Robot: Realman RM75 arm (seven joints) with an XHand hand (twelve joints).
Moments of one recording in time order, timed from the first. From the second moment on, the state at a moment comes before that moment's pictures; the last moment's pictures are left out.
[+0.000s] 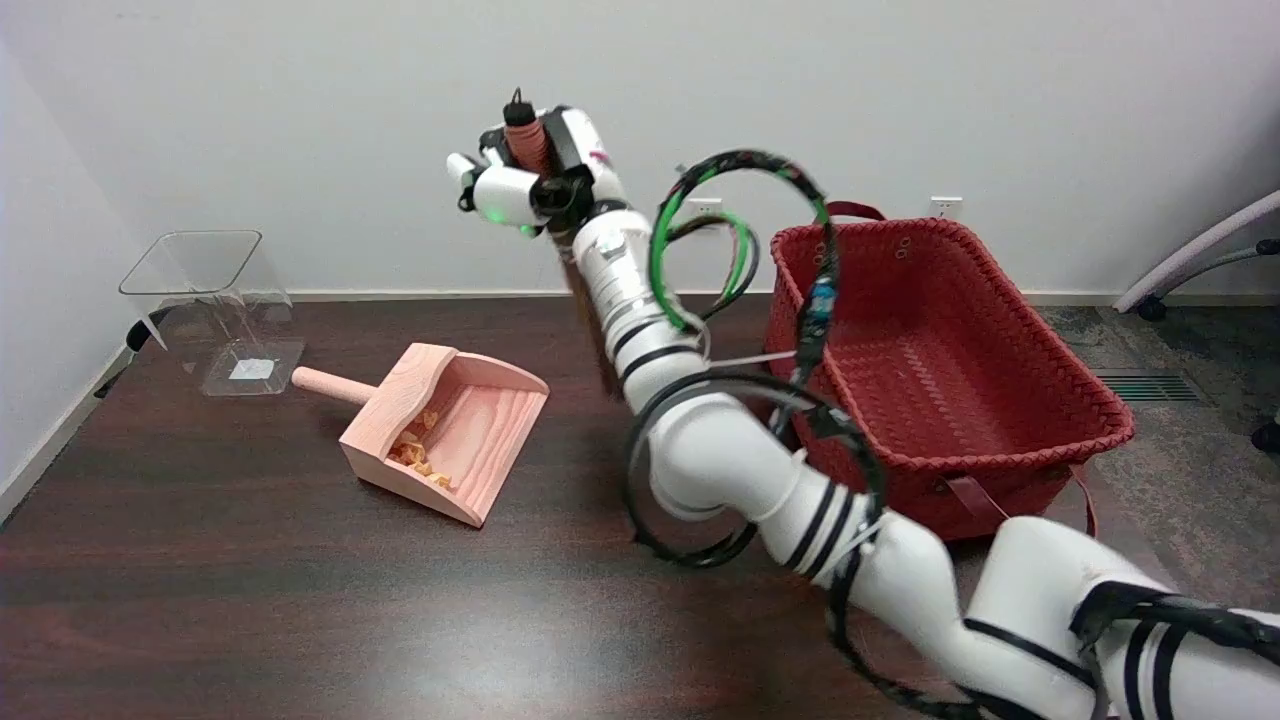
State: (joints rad) arm 0.58 -1.51 0.83 -1.30 -1.35 0.74 -0.10
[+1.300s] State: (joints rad) arm 0.40 -0.84 1.20 -1.75 -0.99 0.61 -0.42
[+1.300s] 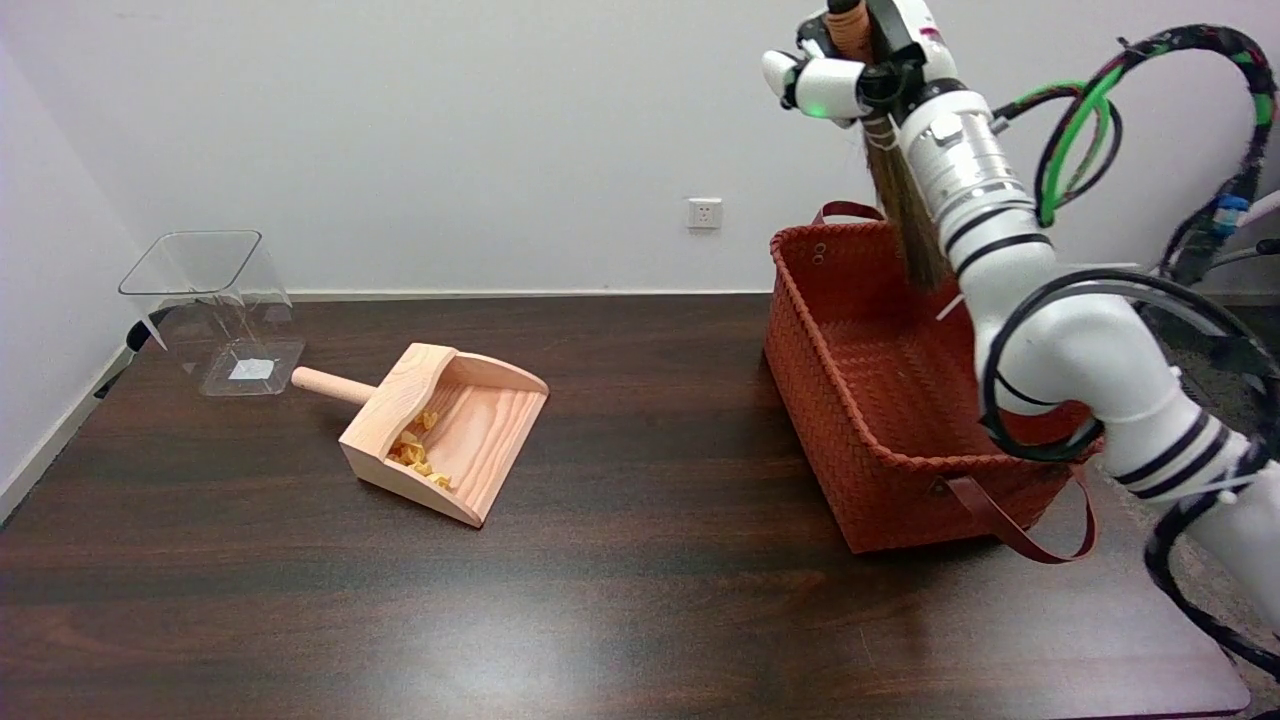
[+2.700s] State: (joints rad) arm 0.10 -0.92 1.28 -1.77 -0.91 0.51 -0.35
